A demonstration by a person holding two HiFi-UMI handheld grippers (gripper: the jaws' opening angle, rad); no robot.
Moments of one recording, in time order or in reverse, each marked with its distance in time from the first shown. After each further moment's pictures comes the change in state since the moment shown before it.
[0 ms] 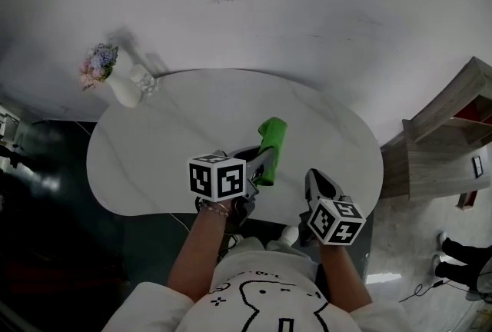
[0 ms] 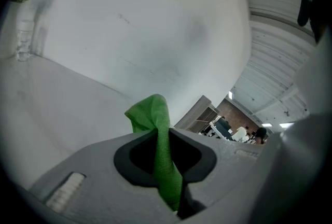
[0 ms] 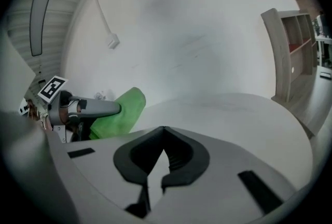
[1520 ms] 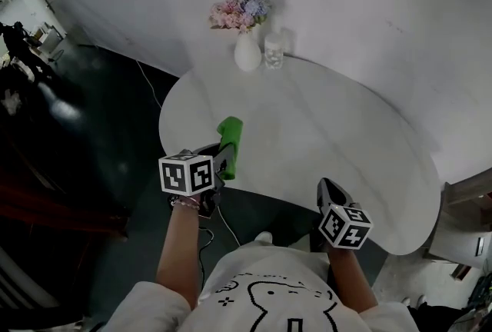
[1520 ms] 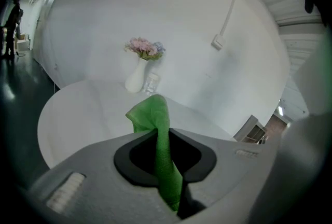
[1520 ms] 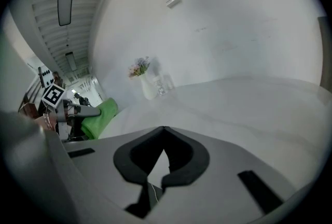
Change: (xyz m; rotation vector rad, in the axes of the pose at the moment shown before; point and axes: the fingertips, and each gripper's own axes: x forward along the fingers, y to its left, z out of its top) left arm -0.386 0.260 -0.046 -0.129 -0.247 0.508; right arm 0.075 0.265 -0.124 -0.232 0.182 0.214
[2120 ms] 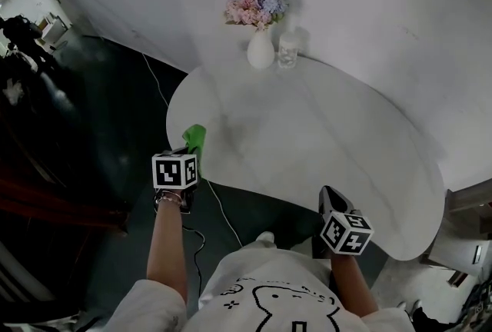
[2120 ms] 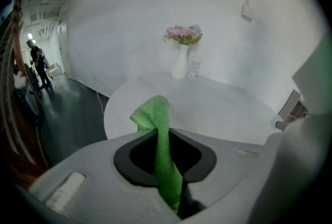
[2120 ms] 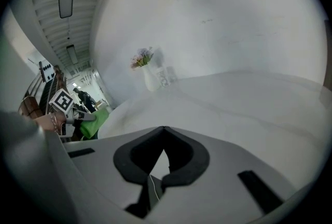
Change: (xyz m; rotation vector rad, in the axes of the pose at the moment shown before) left arm -0.050 0.146 -0.035 0.089 0.145 0.434; right arm 0.012 0.017 -0.028 -0.037 0.063 0.005
